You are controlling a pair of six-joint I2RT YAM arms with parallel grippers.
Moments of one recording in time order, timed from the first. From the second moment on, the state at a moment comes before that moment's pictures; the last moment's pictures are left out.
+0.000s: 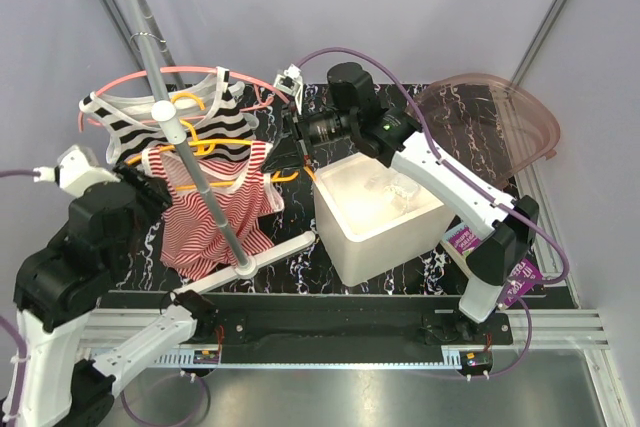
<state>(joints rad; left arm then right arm) -0.54 0.69 1.48 -1.28 -0.72 -0.83 0.79 1.76 1.85 -0.35 -0.94 0.32</state>
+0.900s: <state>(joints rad) -0.35 0.85 1.50 -1.20 -0.66 -0.69 0.75 1.71 1.79 -0.34 -1.04 0.33</state>
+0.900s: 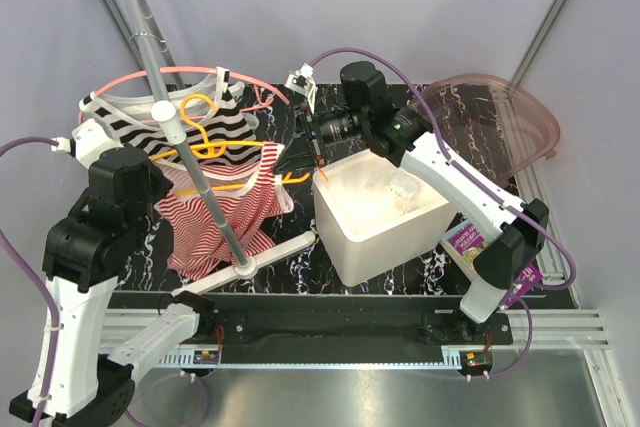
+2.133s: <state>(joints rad) -0.01 0.92 1.56 -1.26 -0.57 -0.55 0.65 1.55 1.67 -0.36 -1.04 0.31</state>
